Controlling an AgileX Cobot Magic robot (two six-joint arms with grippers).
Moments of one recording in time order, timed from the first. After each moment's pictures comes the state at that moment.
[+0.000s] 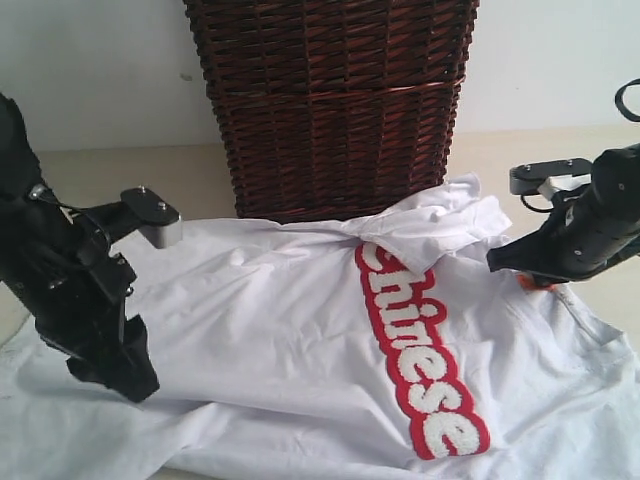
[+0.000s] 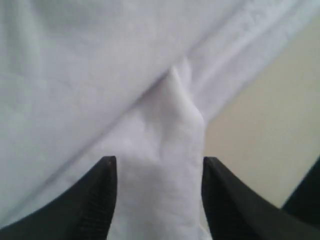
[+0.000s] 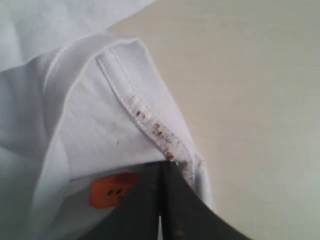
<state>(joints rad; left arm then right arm) -0.39 1.66 -0.98 -0.37 0.99 0.76 0.08 1.99 -1.00 -0.22 0.32 0.21</state>
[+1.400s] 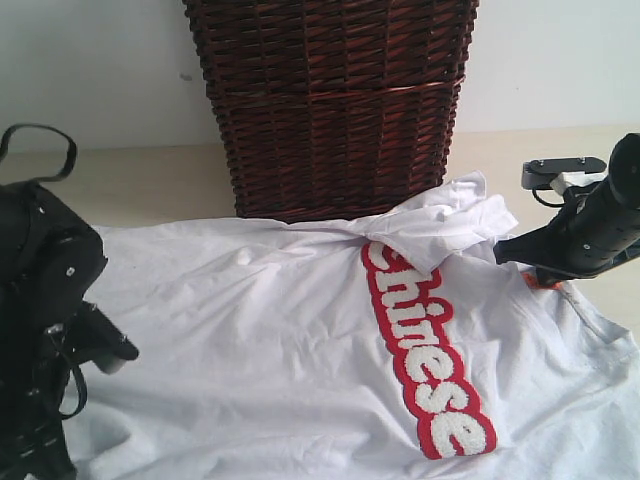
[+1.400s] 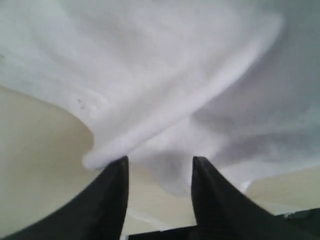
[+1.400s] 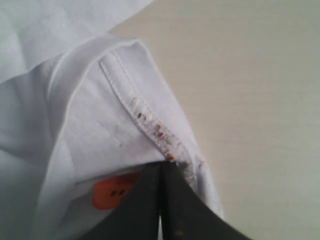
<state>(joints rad) -0.54 1.82 -0.86 0.23 1.13 0.05 0.04 2.00 -1.03 0.01 0.34 0.01</state>
